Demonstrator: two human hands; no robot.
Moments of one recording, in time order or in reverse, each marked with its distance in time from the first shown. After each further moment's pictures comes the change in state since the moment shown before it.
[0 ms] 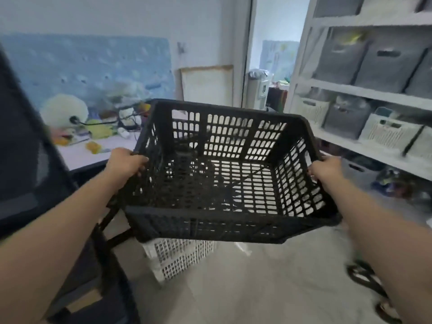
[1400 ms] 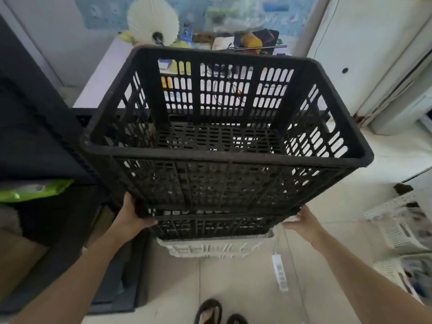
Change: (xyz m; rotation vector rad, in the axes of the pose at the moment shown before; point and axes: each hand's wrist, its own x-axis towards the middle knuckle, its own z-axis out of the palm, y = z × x) left_hand 0.192 -0.240 0.121 -0.092 0.137 -0.445; right_hand 0.209 0.047 0.452 -0.253 -1.030 -0.002
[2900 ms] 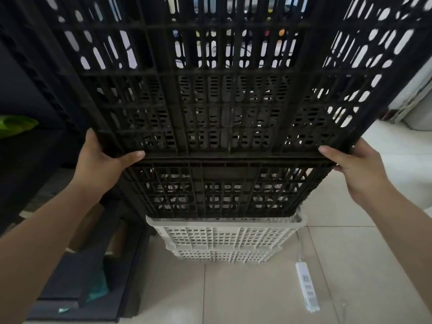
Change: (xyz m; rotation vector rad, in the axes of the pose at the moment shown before) left_hand 0.007 -0.051 0.046 -0.016 0.445 0.259; right_hand 0.041 0.039 0.020 0.418 0.168 -0.534
